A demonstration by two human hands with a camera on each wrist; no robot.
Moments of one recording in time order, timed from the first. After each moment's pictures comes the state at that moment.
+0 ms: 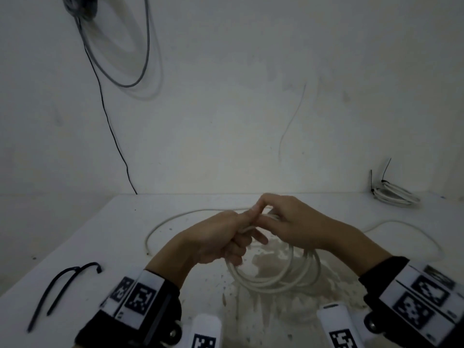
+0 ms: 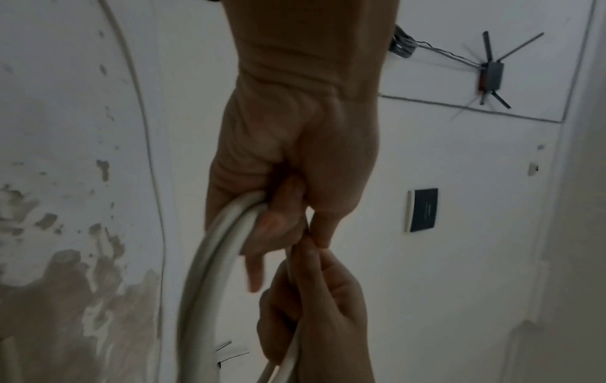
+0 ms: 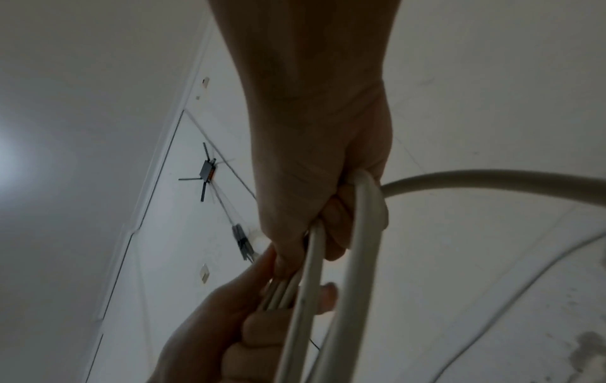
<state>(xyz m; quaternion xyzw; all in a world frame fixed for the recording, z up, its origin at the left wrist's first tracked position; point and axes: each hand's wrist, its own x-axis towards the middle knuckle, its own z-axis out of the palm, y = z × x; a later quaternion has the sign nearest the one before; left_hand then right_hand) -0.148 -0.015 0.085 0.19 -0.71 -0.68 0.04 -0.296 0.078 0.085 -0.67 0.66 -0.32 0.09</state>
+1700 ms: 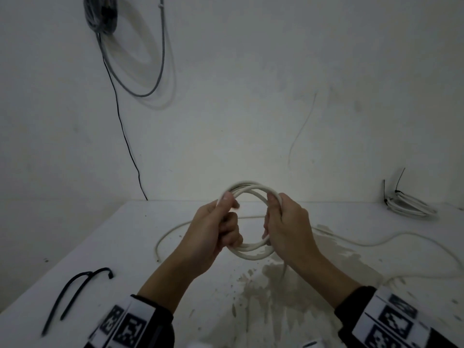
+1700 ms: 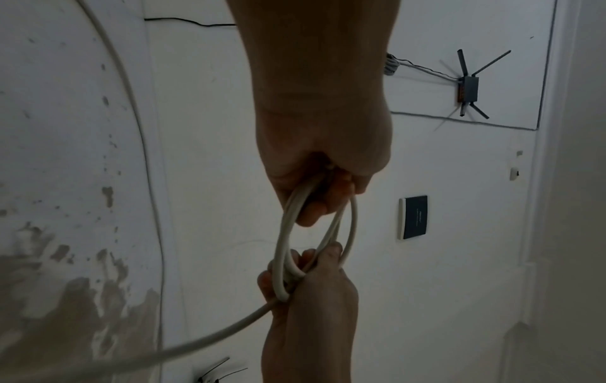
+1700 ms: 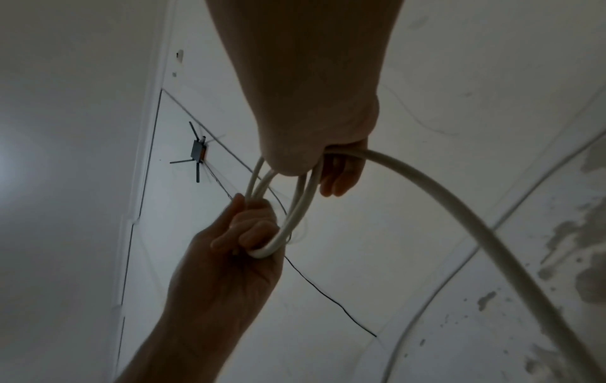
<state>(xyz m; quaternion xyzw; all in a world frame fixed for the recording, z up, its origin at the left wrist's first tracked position) -0.127 -0.021 0.080 0.12 -0.60 -0.71 0.35 -0.253 0.046 0.067 -0.46 0.67 -0.58 -0.04</state>
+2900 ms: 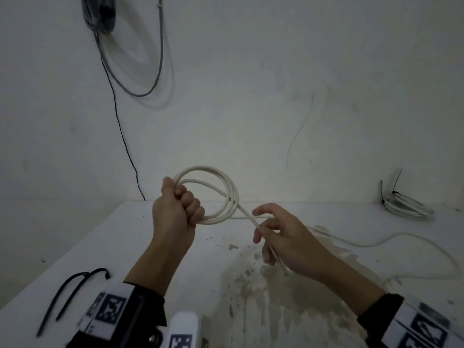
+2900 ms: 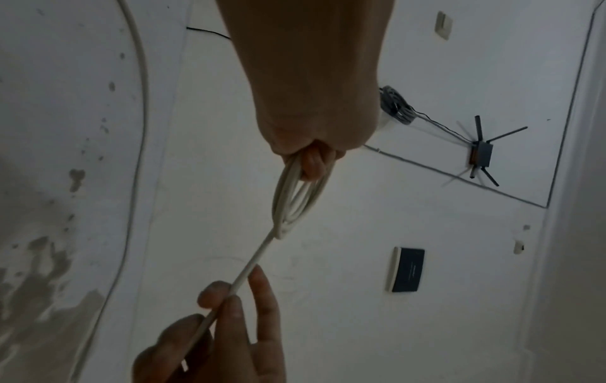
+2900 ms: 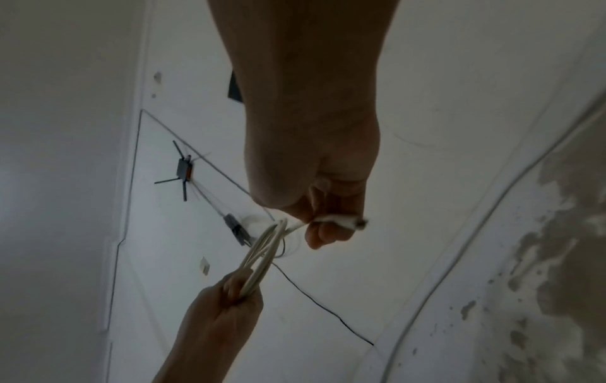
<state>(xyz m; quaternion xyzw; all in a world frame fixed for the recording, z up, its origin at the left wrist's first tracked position) -0.123 -0.055 0.097 0.17 -0.35 -0.74 0.55 -0.267 0.070 0.064 -0.55 0.62 -0.51 0.21</state>
